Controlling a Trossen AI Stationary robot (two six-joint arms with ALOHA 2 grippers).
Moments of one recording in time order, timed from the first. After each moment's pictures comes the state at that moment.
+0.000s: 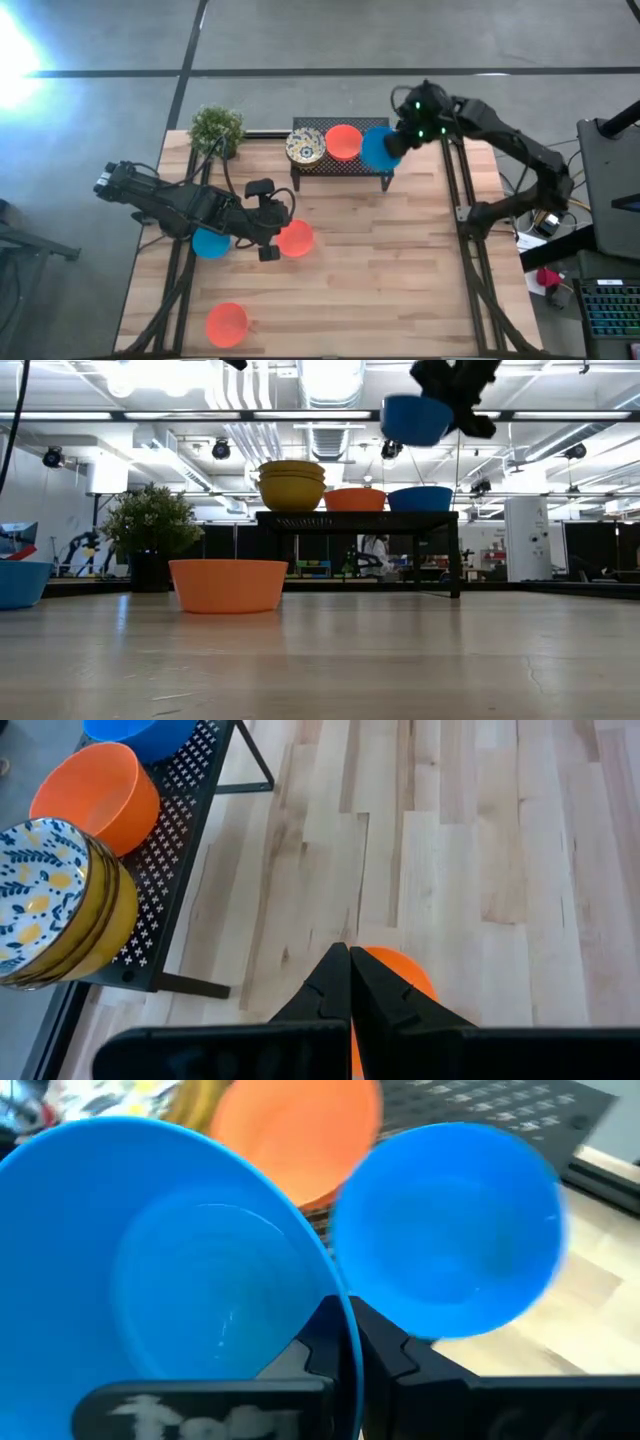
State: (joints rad) left arm -0.33 1.37 1.45 -0.97 -0.47 -0.23; right arm -0.60 1.34 1.46 -1.06 -0.15 0.48
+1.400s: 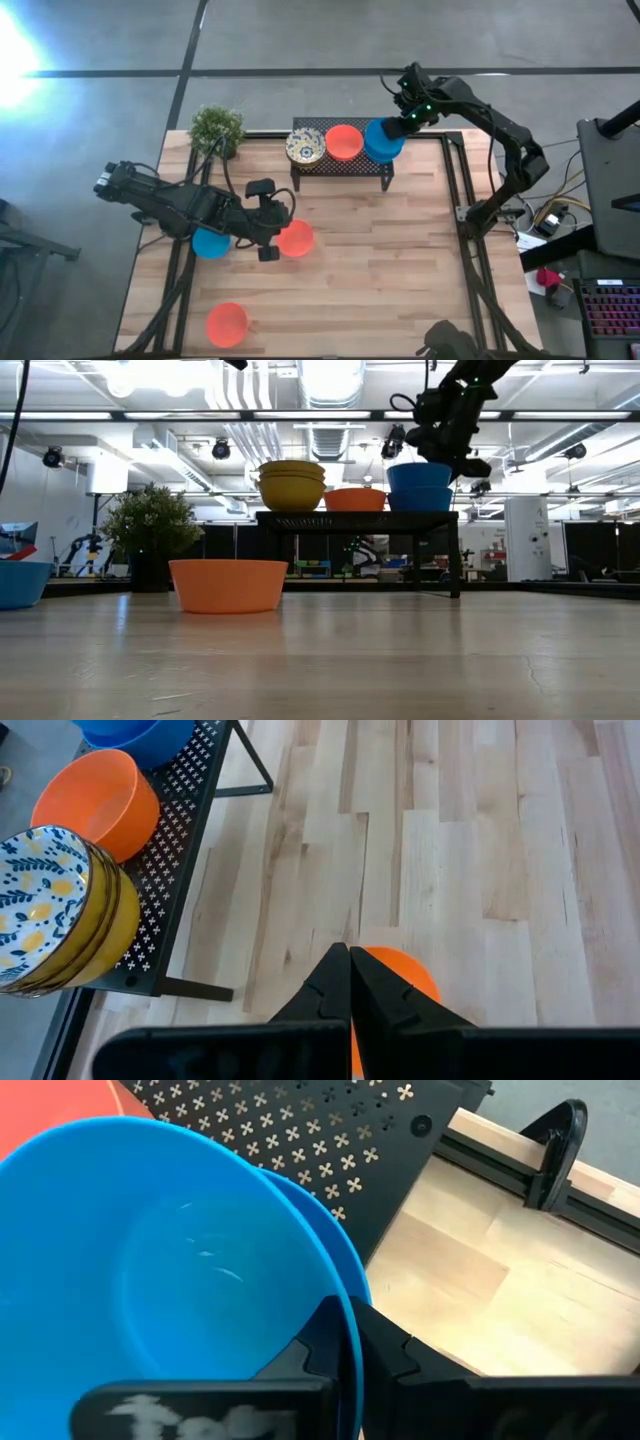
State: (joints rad) left arm -0.33 1.37 1.45 -0.96 -0.47 -0.21; right arm -0.86 1.60 1.53 -1.14 -0.18 0.29
